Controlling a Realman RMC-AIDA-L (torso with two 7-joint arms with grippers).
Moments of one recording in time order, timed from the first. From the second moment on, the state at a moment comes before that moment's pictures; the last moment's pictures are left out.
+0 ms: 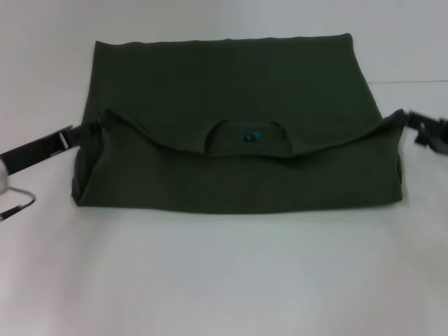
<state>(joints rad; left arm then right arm) -0.54 -2.08 0.58 0.62 1.91 1.12 -1.94 0.55 1.93 -0.49 -0.41 -1.93 -1.10 2.02</state>
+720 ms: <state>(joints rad) -0.53 -2.10 0.55 0.69 2.19 1.09 -1.72 0.44 1.92 -0.51 -0.46 -2.01 -1.26 2.05</state>
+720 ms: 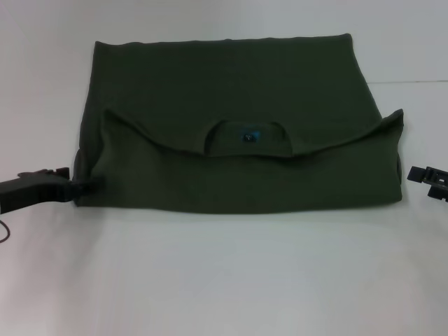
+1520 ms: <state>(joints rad) -0.57 -2.12 0.61 0.62 2.19 1.02 -1.70 0.44 1.93 -0.52 -0.46 -2.01 -1.25 2.04</state>
